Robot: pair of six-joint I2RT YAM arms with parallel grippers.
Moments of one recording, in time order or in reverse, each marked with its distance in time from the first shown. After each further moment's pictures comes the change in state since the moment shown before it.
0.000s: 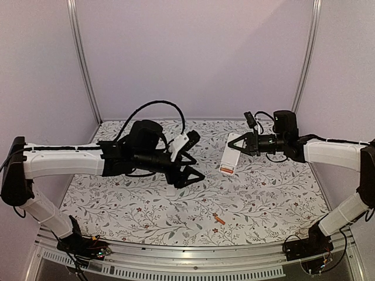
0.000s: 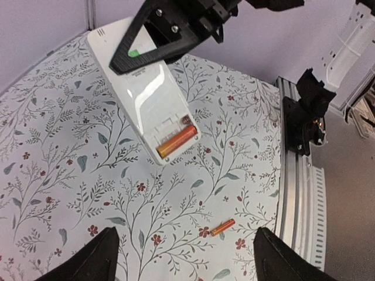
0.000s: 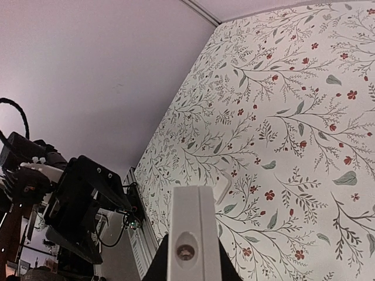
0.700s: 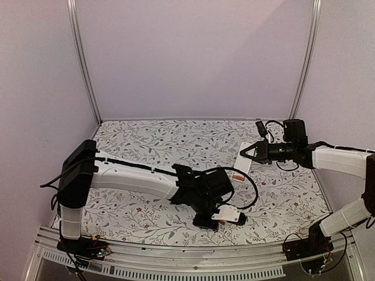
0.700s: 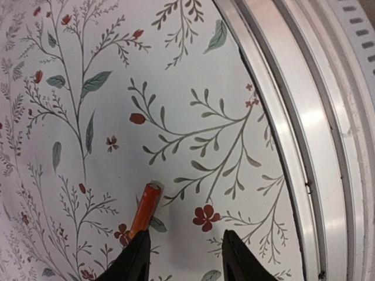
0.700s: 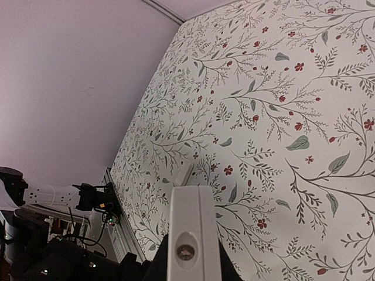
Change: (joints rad) left arm -0.337 0.565 0.491 -0.590 -0.190 0.669; right arm -0.105 -0.105 -0.126 -0.108 0.031 -0.101
